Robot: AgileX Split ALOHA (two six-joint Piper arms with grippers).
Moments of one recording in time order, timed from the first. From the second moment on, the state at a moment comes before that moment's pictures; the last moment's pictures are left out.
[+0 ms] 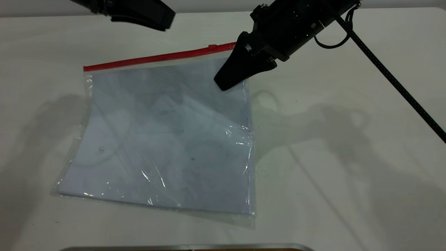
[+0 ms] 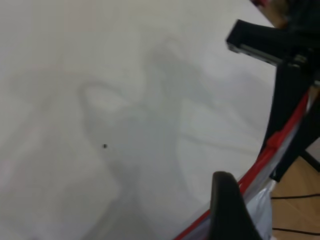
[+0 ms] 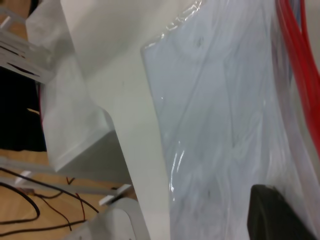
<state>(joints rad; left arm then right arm) -0.11 2.18 -1.31 -1.22 1.02 1.54 0.38 2.25 -1.30 1.24 0.87 -1.47</state>
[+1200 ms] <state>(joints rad) -0.23 2.20 -1.32 -1.24 0.96 1.62 0.38 2.24 -1.30 1.29 0.92 -1.50</state>
